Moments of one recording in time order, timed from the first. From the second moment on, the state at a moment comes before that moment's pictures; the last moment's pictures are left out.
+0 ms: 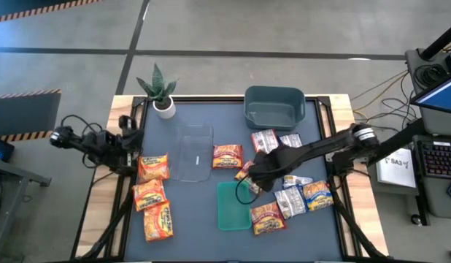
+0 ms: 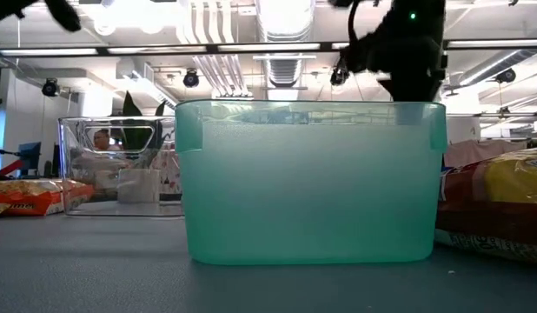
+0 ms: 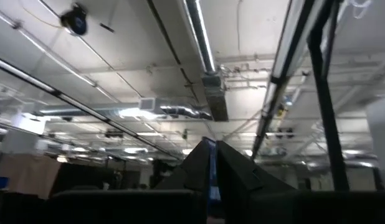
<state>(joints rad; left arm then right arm) -0.37 0.23 0.15 0.89 -0.45 0.34 0.22 1.70 1.33 -1.19 0.25 0.79</state>
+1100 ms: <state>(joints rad) -0.34 1.35 0.96 0.03 -0.68 0.14 0.16 1.19 0.69 -0.46 0.05 1.01</state>
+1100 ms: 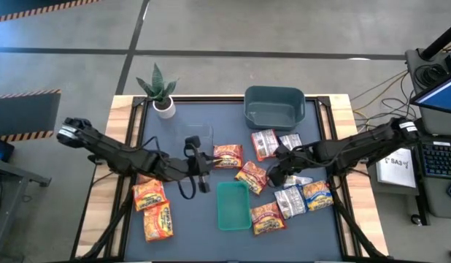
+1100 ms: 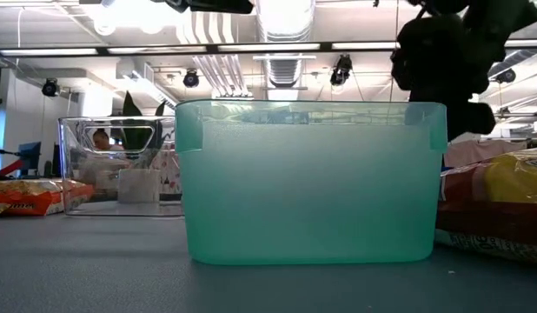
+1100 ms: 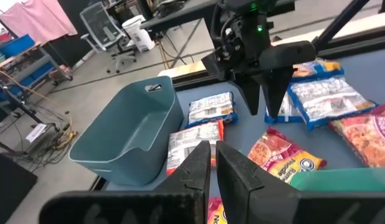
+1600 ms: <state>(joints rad) -0.34 1.34 0.92 0.01 -0.67 0.07 0.10 1.27 0.56 -0.22 0.01 1.00</state>
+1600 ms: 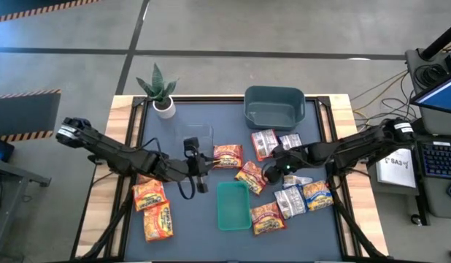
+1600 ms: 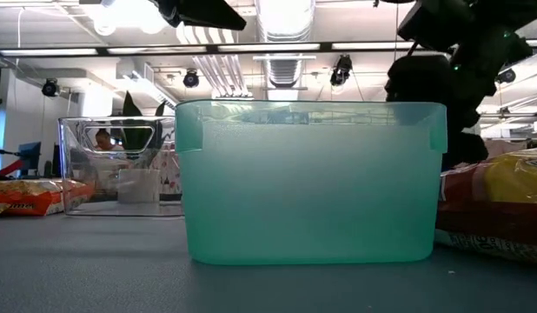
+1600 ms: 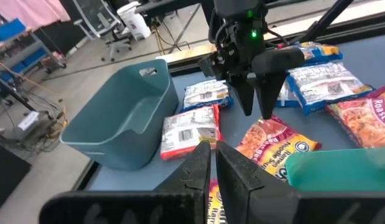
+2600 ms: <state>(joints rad) -0.34 1.34 0.89 0.01 -0.64 -0.02 0.08 1.46 0.55 0.04 -0.05 0.99</state>
